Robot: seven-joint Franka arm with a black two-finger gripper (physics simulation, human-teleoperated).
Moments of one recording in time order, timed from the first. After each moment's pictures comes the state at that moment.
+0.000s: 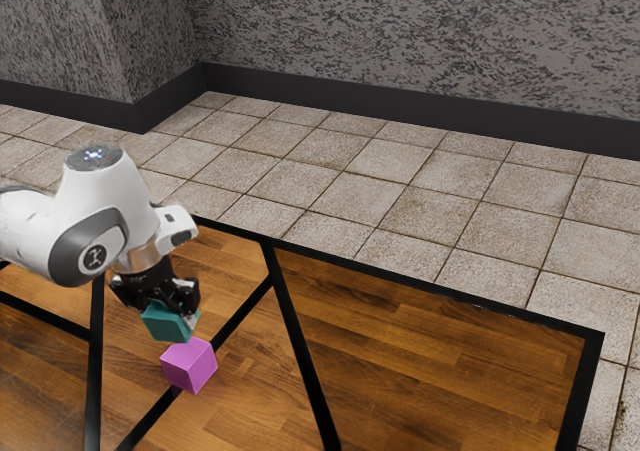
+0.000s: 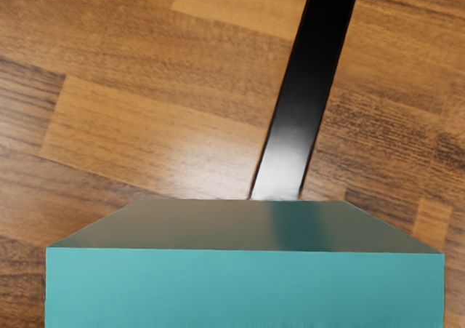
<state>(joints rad) 0.08 -0.29 -0.08 -2.64 0.03 2.45 -0.31</state>
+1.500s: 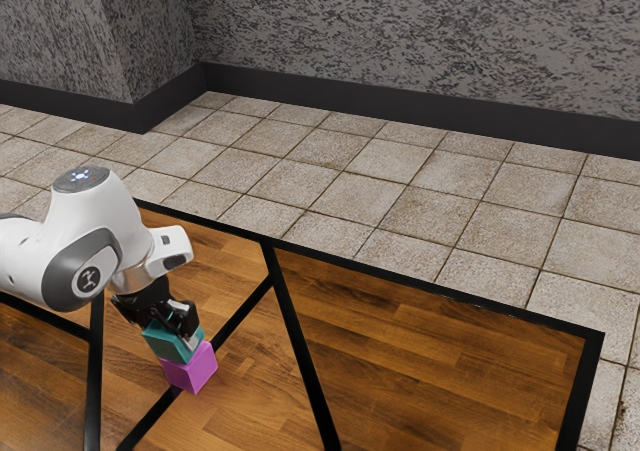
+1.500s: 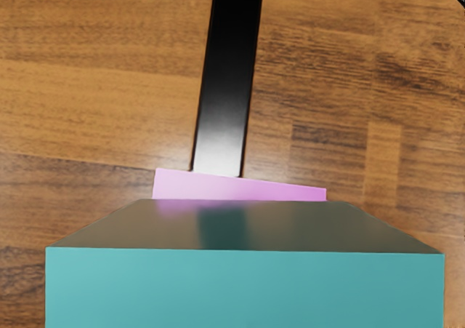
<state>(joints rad) 0.06 -0.35 -0.09 -2.73 -0.07 2.51 -0.09</state>
